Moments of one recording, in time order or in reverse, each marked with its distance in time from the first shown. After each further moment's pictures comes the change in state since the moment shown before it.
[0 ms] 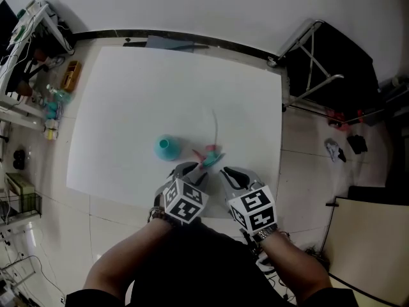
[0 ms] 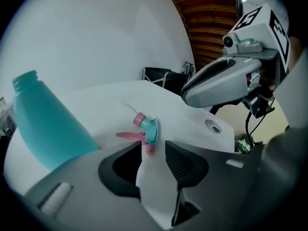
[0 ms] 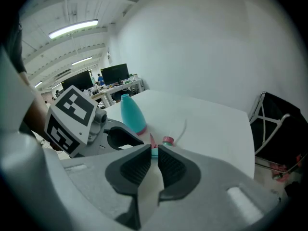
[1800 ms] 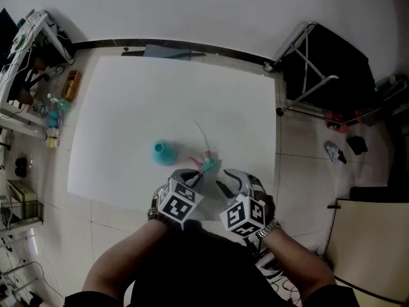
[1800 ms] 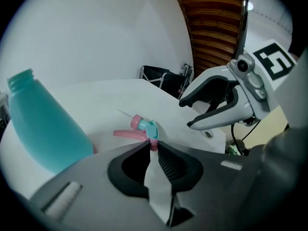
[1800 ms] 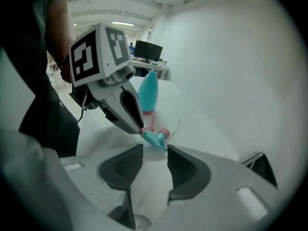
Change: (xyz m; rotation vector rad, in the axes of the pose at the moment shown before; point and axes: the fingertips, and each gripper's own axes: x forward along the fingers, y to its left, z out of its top) left arm -0.005 -0.009 0.004 -0.063 0.017 -0.078; right arm 0.004 0.002 -0.030 -0.586 0.105 -0.071
